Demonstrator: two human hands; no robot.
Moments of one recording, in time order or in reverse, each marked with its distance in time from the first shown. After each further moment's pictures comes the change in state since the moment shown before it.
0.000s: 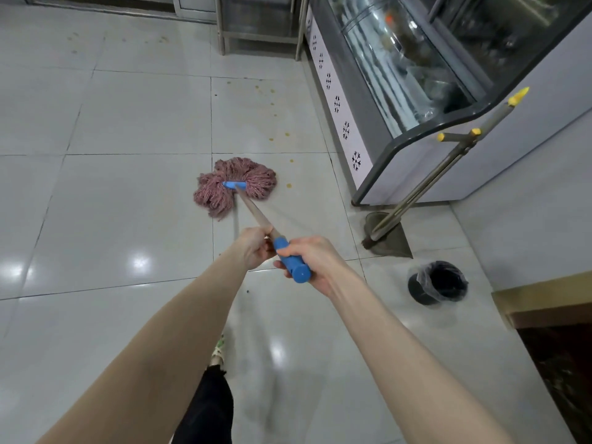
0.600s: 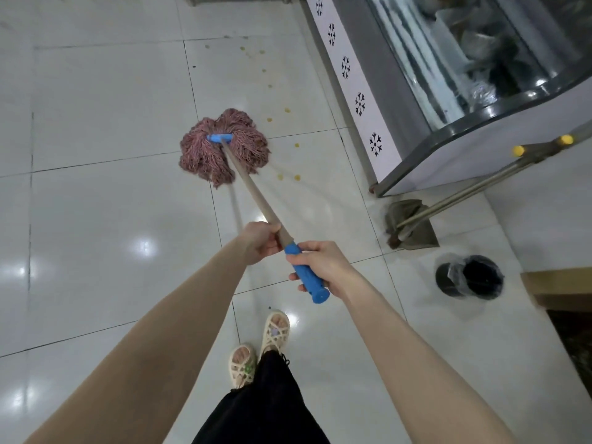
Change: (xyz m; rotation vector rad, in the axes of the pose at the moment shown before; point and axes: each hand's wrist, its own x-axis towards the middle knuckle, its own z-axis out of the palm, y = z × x) left_hand 0.205 0.184 -0.017 0.308 -0.071 -0.148; right_hand 0.230 -0.123 0.052 -0.101 0.093 0.168
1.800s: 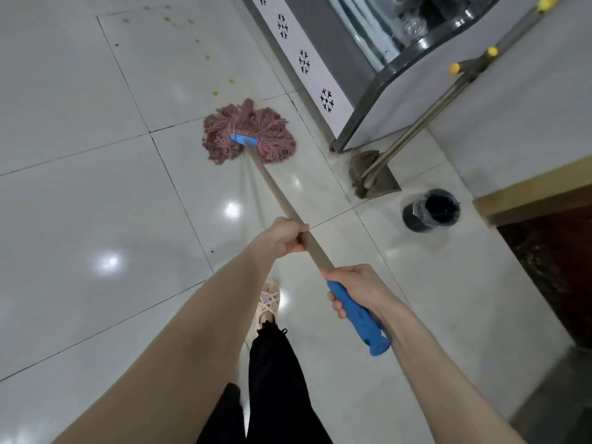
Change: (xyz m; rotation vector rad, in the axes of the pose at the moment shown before) left_hand -0.014 -0.102 0.060 0.213 -0.233 -0.127; right_hand -0.101 0.129 -0.015 0.239 0.207 0.155
